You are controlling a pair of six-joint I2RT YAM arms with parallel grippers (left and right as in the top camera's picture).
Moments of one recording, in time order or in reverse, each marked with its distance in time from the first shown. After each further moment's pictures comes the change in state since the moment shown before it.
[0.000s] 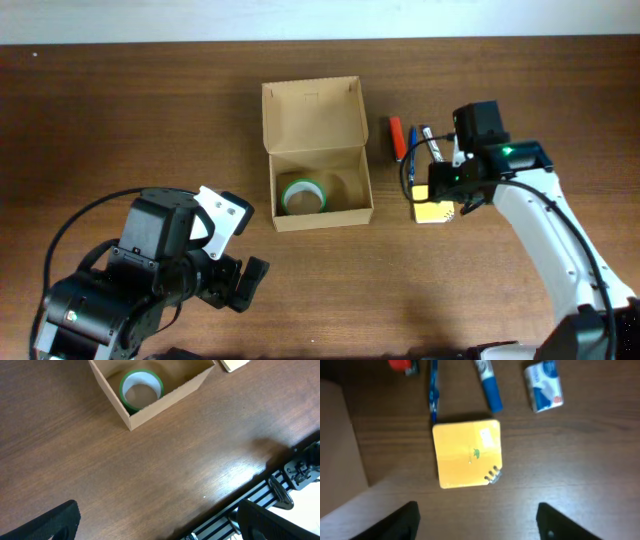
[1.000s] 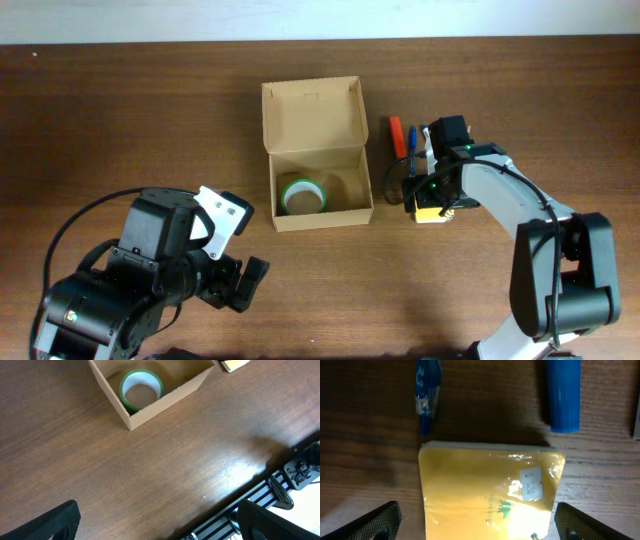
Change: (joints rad) left arm 0.000 0.000 0.000 0.000 0.000 0.000; right arm 0.000 0.286 -0.078 0.234 -0.061 -0.111
